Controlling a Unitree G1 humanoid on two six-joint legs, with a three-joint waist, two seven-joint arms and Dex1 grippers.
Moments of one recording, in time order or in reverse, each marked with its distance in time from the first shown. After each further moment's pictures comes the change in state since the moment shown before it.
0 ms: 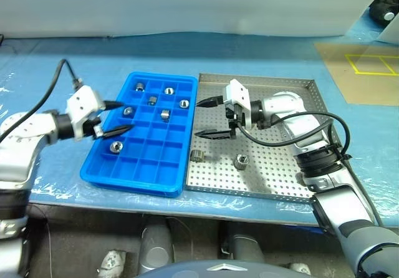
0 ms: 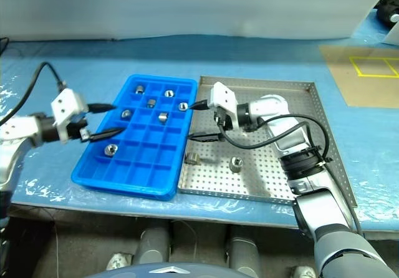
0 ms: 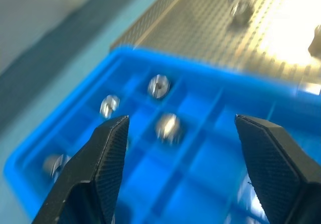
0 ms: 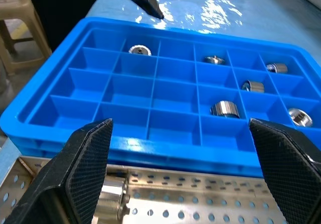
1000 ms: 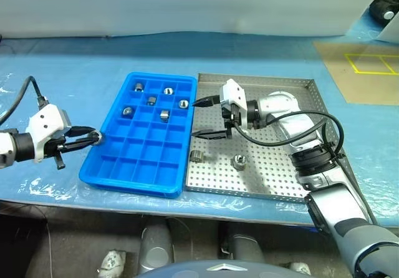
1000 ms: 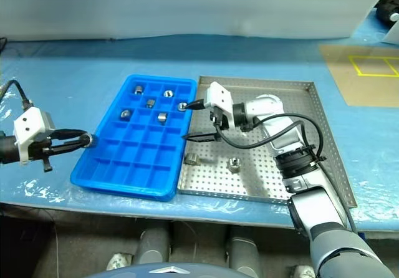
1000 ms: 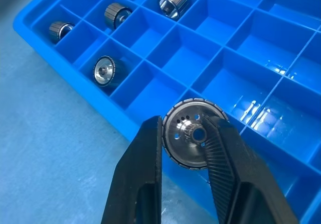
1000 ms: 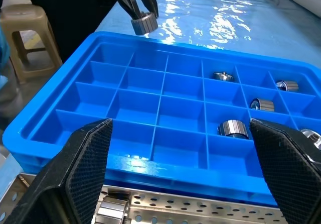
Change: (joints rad) left arm 0.407 0.176 0.258 0.012 0.039 -0.040 -0.071; right arm -0.036 0.077 0.021 0.059 0.005 -0.043 0.043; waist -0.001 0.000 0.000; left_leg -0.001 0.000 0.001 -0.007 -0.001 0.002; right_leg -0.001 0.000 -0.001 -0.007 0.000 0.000
